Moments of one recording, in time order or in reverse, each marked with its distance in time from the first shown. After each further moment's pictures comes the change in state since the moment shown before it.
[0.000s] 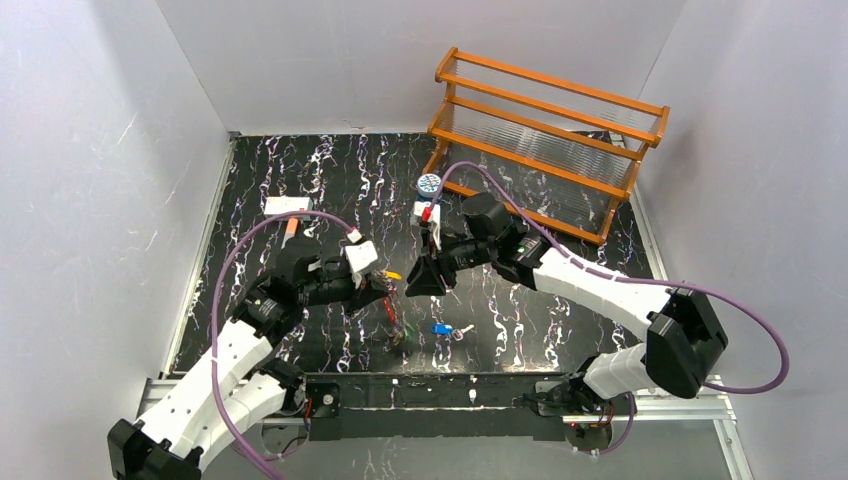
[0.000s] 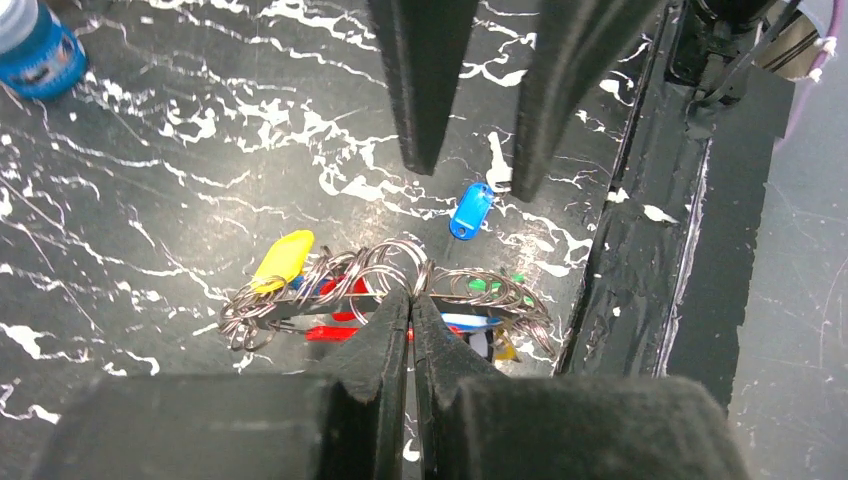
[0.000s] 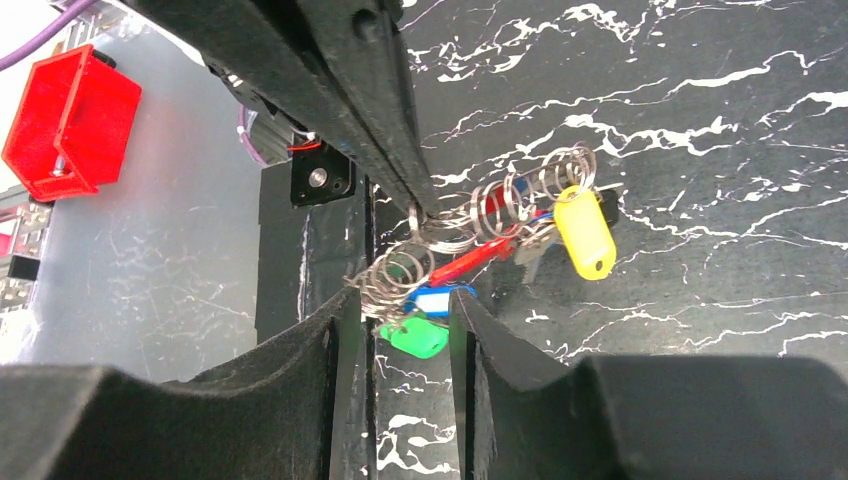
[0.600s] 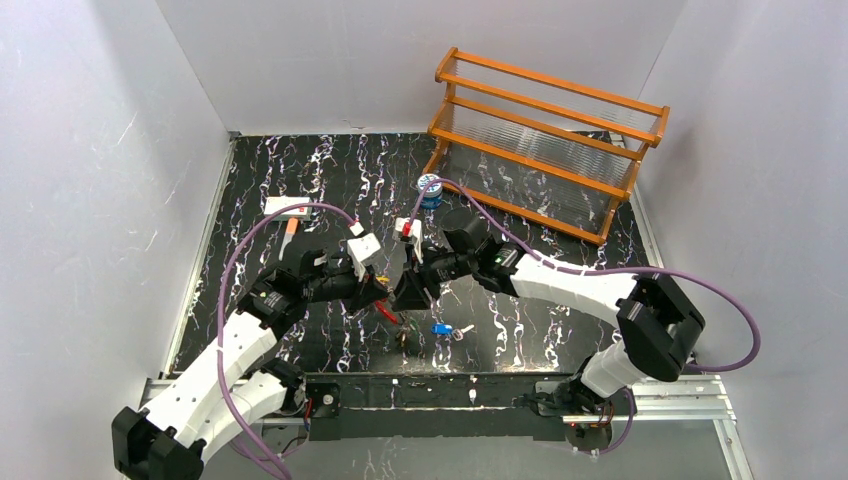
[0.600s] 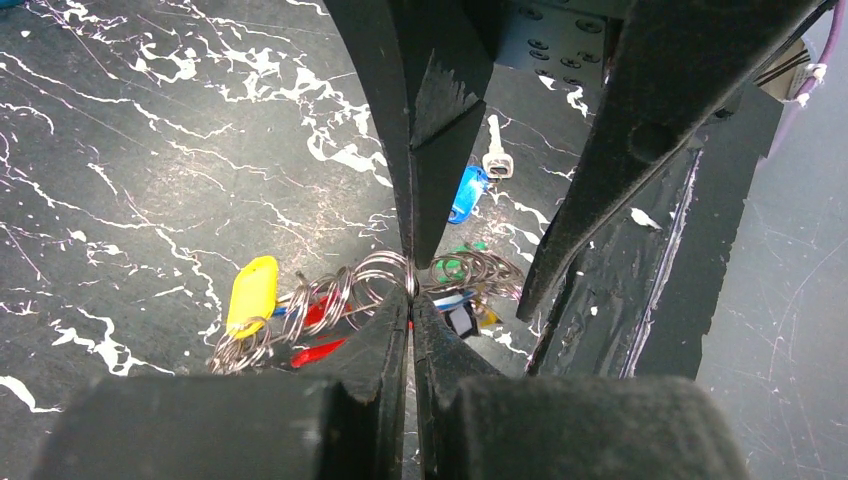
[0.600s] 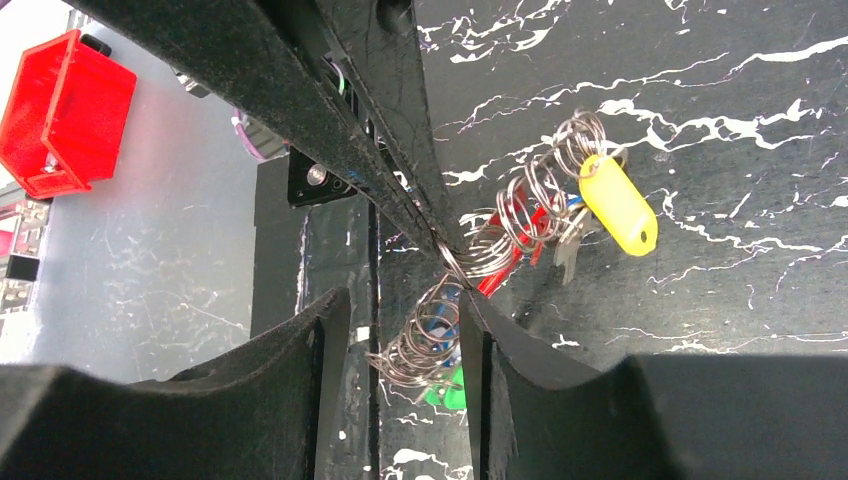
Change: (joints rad) left arm 0.000 0.080 0.028 -0.047 -0.047 -0.113; right arm 0.078 0.121 -0.035 0.137 0.032 0.056
